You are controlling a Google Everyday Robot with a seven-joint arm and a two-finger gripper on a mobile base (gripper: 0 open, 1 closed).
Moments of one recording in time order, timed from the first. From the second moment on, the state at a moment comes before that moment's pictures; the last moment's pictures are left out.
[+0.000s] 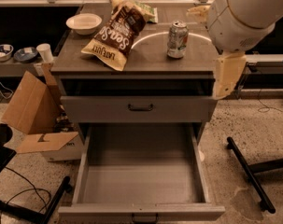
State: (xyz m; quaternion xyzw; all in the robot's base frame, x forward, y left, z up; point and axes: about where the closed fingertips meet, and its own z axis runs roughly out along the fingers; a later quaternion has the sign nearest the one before) arm 0.511 -0.142 0.982 -0.76 0.59 -0.14 0.23
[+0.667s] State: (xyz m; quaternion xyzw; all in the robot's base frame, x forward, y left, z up) arm 0.593 -0.105 0.981 -0.82 0.50 -0.19 0.23
